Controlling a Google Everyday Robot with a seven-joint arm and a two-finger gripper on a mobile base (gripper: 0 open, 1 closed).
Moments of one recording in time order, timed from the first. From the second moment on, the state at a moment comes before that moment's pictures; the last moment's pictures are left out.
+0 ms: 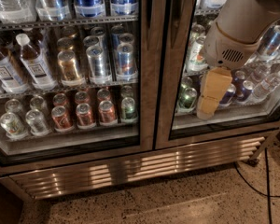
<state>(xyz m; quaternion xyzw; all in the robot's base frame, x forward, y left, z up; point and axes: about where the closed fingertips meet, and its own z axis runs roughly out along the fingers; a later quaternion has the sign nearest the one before) 0.495 -0.156 0.916 -0.62 0.77 0.01 0.12</state>
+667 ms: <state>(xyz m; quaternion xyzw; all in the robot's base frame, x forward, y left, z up) 0.494 -0.161 0.917 -0.63 0.76 0.04 0.14</state>
